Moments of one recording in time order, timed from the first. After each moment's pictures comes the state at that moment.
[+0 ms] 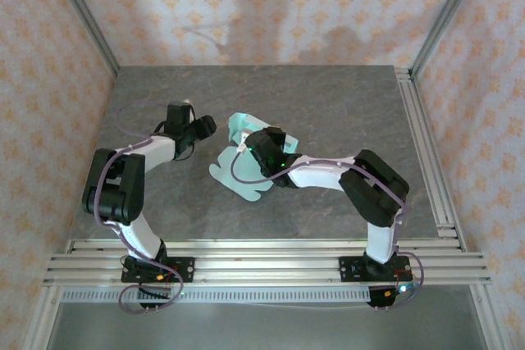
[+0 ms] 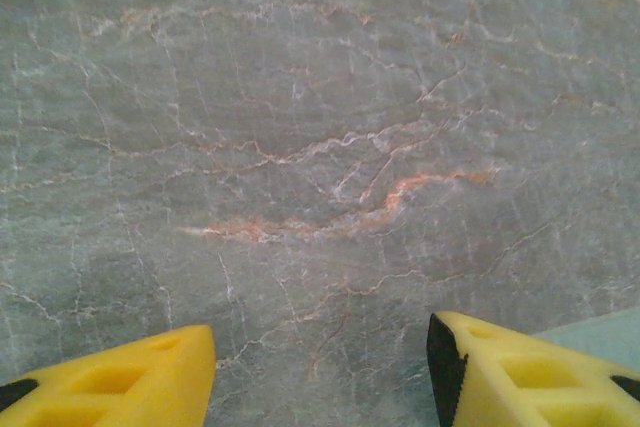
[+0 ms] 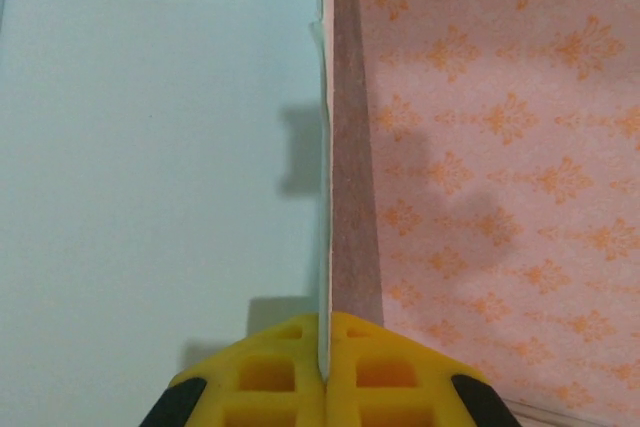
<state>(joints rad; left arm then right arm) -0.09 1.72 0.92 0.05 0.13 -0.56 0.88 1.86 1.08 0.20 0.83 -1.02</state>
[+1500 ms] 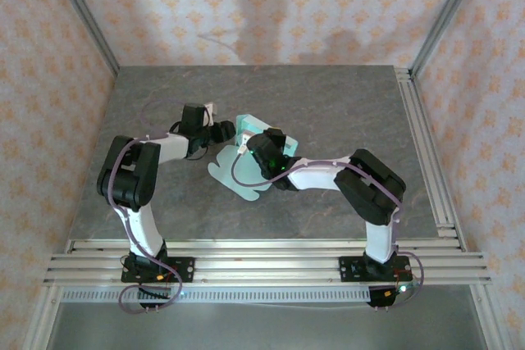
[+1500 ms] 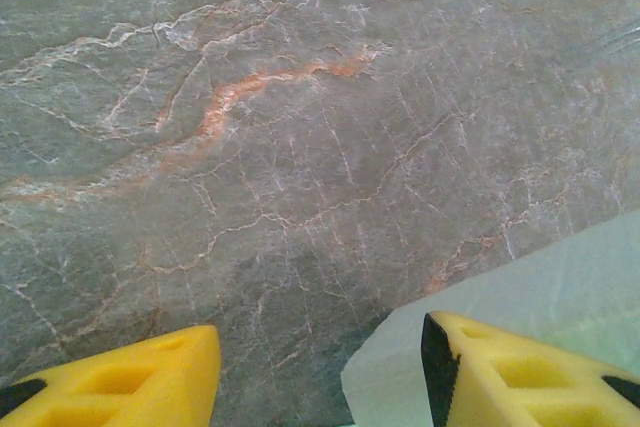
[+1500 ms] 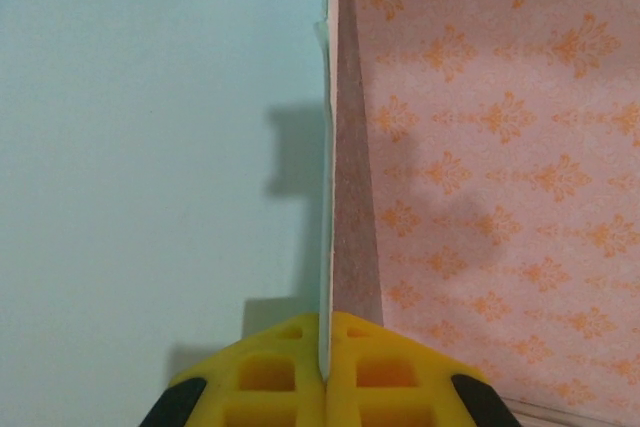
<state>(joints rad) -0.16 1.85 0.97 0.14 0.34 -0.49 0.88 1.89 1.05 0.29 0.84 -1.03</state>
